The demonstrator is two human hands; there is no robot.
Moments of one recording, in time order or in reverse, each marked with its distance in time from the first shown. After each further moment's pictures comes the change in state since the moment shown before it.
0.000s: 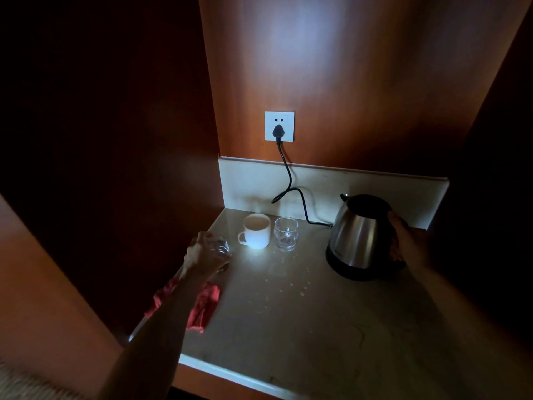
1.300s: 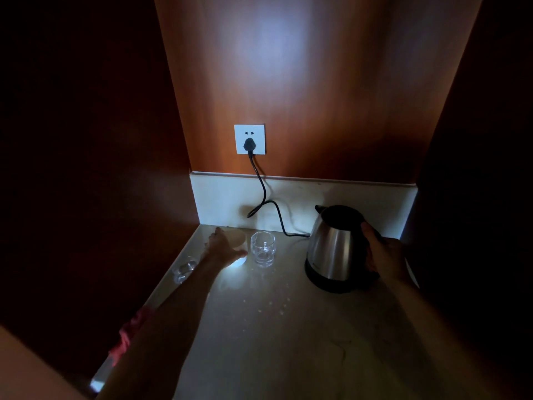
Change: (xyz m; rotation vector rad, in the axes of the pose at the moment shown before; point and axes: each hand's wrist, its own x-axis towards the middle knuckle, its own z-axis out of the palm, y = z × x) left_hand 0.052 0.091 0.069 0.144 -0.217 -0.004; right_hand 0.005 0.005 0.000 0.025 0.045 -0.003
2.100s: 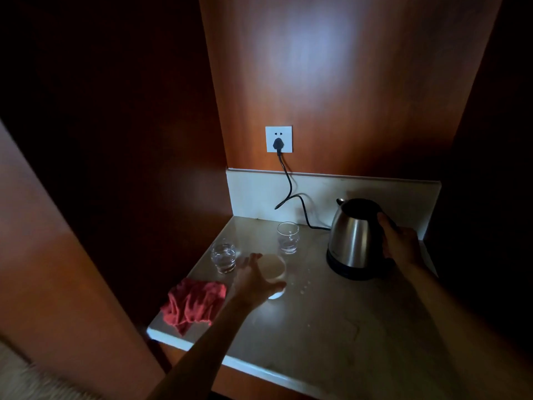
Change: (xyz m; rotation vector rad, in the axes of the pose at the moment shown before) left_hand -0.158 -0.021 0.005 -0.107 0.101 0.161; right_hand -0.009 -0.007 -0.008 -0.086 -0.050 -0.014
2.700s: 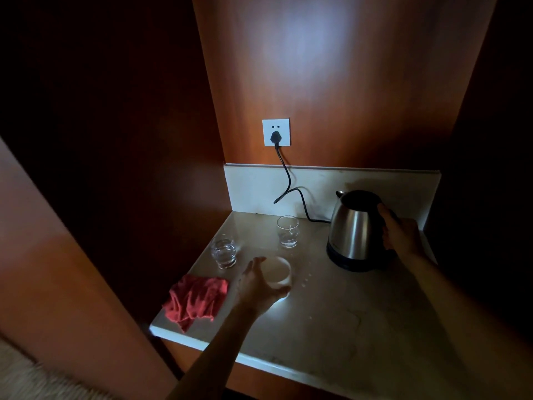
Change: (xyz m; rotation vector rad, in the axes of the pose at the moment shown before) left_hand -0.022 -0.004 0.011 -0.012 0.044 0.041; right_hand -0.002 -0.004 0.001 0.054 0.002 0.041
